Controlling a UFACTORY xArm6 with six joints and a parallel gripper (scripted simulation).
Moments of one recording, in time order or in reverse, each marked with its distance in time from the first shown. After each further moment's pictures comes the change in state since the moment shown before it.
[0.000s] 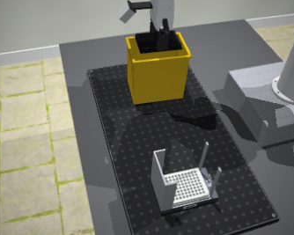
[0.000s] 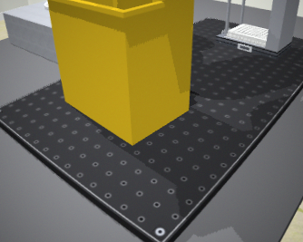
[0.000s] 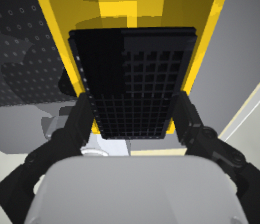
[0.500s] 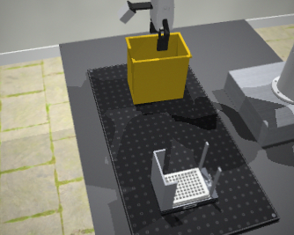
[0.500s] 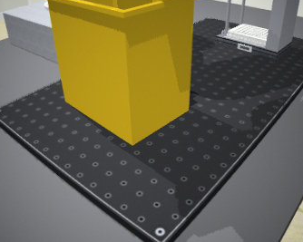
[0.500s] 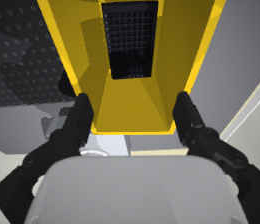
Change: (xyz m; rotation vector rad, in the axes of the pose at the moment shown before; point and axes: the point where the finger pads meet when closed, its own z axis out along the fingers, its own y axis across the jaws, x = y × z) arm 0.000 0.000 0.001 0.000 0.000 0.000
